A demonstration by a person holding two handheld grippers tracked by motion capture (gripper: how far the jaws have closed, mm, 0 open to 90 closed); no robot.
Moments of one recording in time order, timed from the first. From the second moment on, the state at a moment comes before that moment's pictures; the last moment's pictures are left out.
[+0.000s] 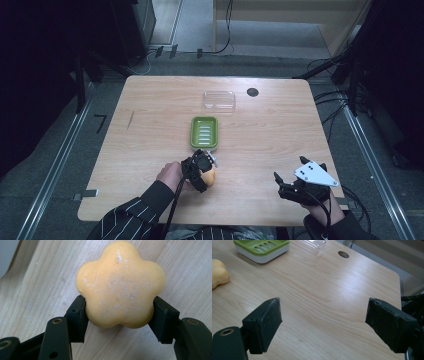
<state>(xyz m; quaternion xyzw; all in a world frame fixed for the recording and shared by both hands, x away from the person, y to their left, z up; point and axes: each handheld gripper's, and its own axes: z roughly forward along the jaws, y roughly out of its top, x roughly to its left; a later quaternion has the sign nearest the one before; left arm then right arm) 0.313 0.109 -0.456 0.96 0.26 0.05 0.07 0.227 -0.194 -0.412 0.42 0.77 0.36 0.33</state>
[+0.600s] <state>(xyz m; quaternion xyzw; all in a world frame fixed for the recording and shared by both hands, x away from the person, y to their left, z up) 0.312 0.113 -0.447 0.96 0.26 0.05 0.08 0.227 -0.195 -0.412 0.42 0.77 0.36 0.33</state>
